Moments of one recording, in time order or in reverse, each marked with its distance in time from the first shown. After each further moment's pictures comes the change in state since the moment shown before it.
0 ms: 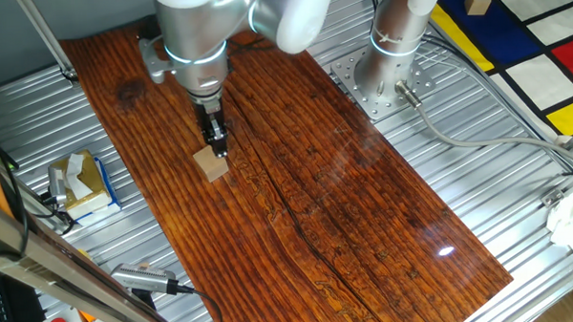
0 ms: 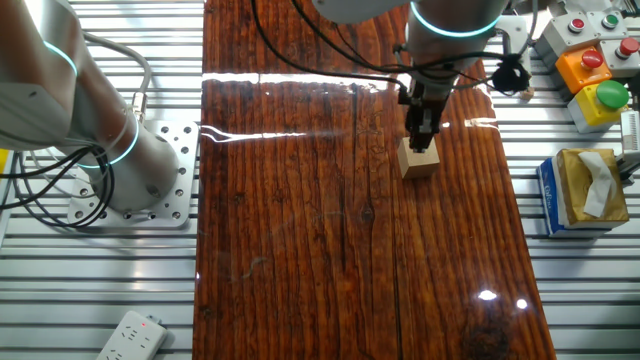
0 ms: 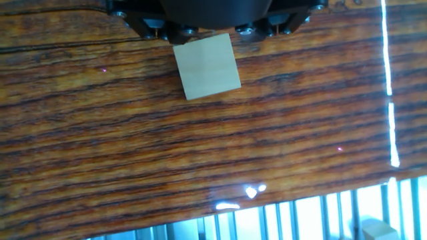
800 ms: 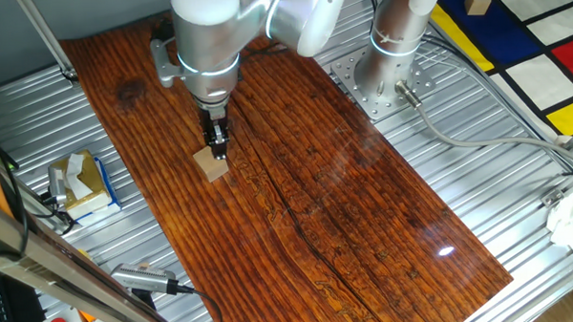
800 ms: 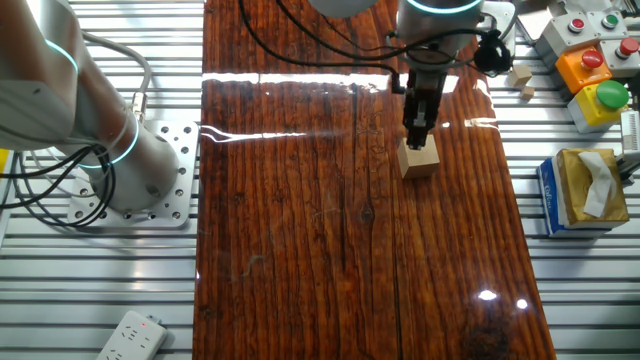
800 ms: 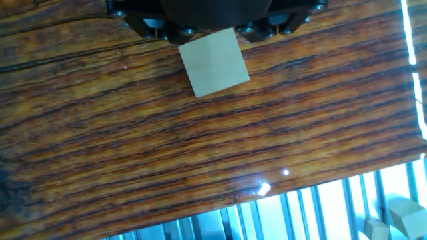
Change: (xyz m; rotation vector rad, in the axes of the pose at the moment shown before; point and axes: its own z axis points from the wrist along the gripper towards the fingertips) arm 0.002 -0.003 -0.002 0.091 -0.015 0.077
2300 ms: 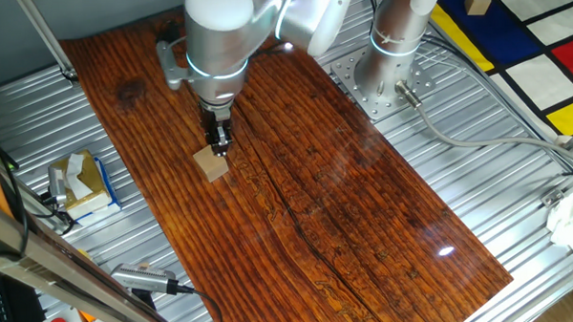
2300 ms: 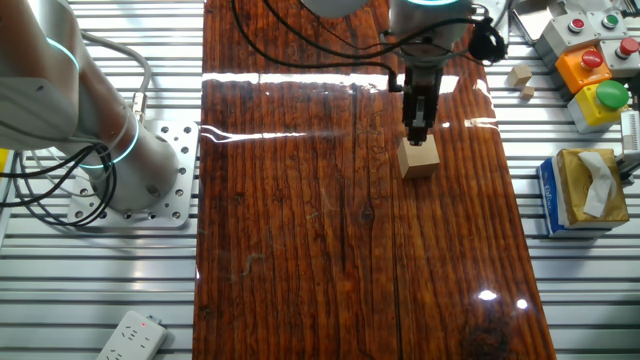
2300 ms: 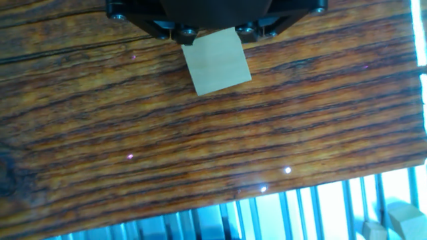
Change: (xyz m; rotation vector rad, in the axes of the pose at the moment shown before) arm -0.001 0.002 0.001 0.009 -0.035 -0.041
